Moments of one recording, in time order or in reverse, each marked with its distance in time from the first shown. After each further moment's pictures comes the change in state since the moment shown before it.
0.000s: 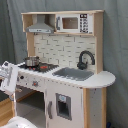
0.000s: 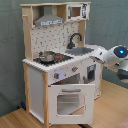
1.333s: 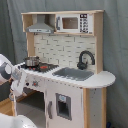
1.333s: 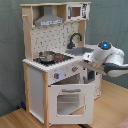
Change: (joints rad) arm -0.166 0.310 0.064 0.052 0.179 0.132 -0.161
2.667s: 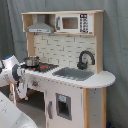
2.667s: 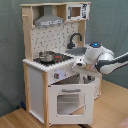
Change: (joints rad) arm -0.131 0.341 0.105 0.054 -0.001 0.153 -0.129
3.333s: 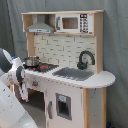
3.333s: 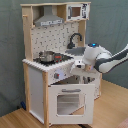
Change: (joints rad) arm -0.032 0.138 0.031 0.001 0.000 0.055 -0.145
